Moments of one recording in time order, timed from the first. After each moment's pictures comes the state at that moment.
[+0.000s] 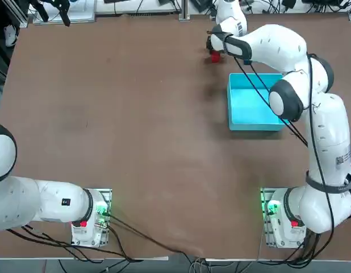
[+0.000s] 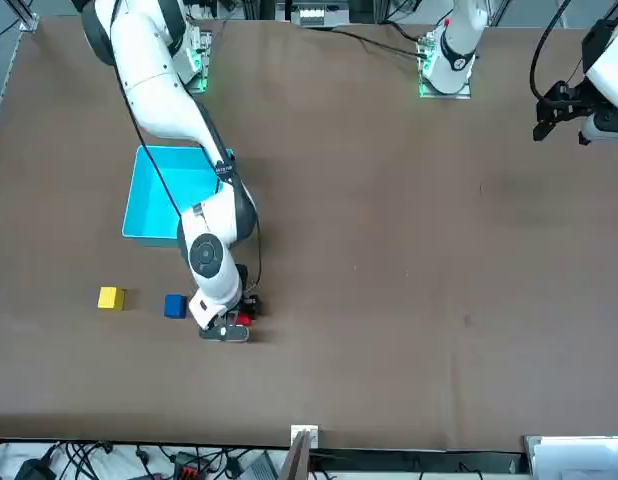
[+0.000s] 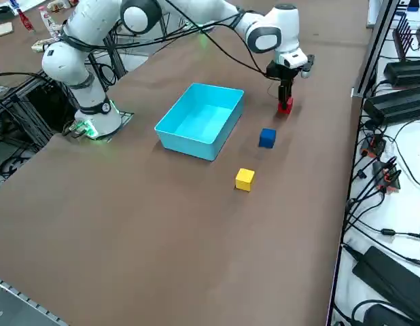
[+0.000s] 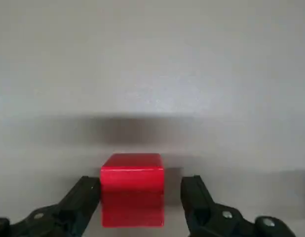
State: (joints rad) arm 0.45 0.96 -0.03 -1.17 -0.08 2.23 0.47
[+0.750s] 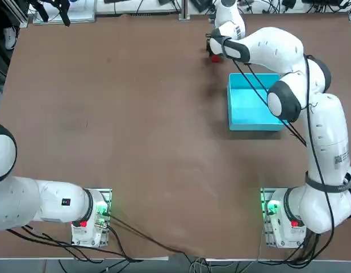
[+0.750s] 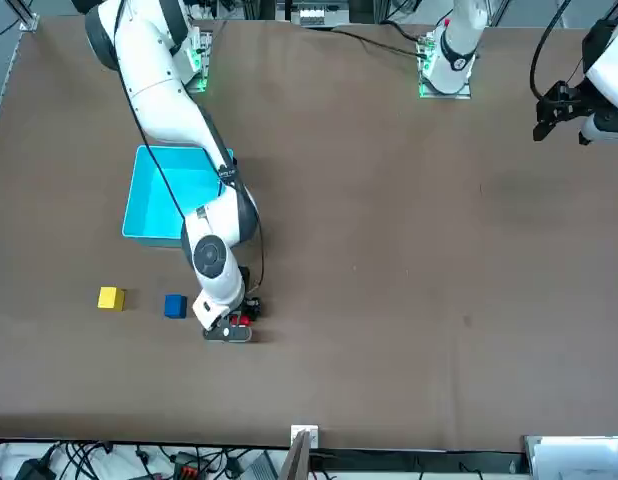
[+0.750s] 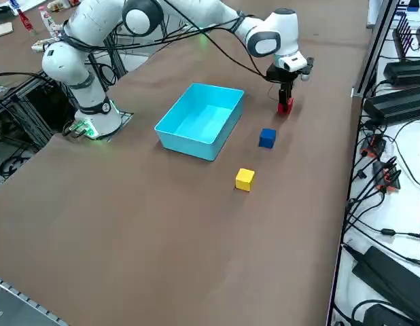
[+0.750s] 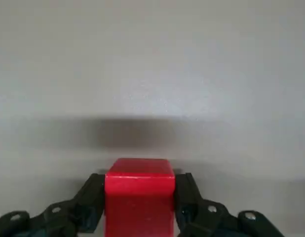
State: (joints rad) arm 0.45 0.98 -0.03 -1.17 -0.09 2.27 0.47
